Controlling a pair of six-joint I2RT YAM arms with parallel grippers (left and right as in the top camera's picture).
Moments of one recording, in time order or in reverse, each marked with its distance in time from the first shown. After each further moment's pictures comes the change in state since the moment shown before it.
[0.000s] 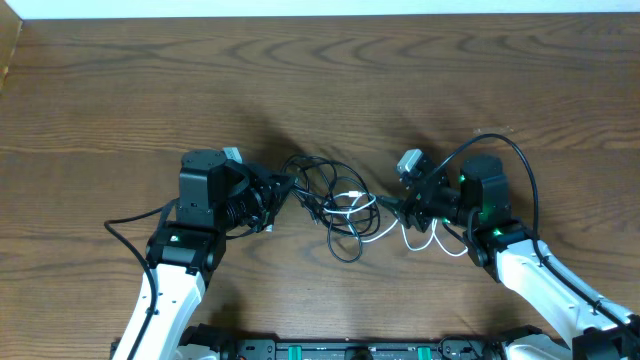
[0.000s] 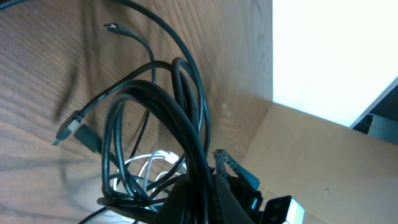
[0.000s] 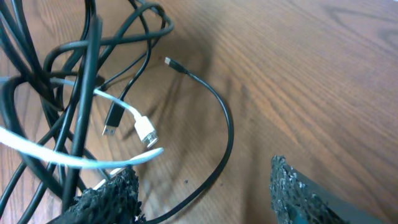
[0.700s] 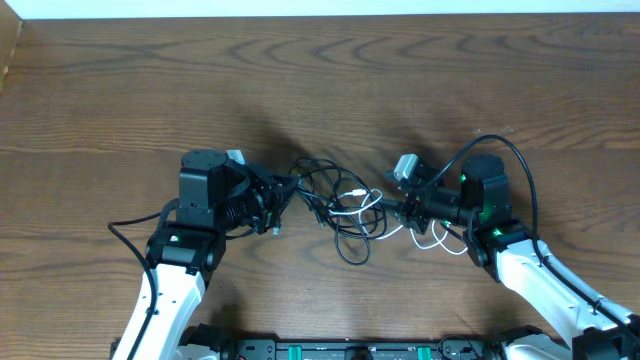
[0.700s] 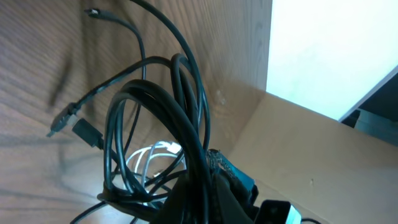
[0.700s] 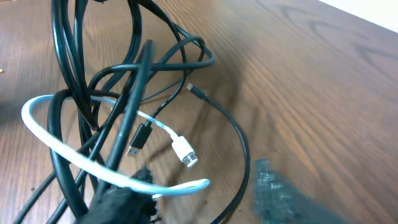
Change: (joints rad) left arm 0.001 0.000 0.000 0.000 0.066 -0.060; right arm 0.000 0.000 0.000 0.060 -0.132 -0.048
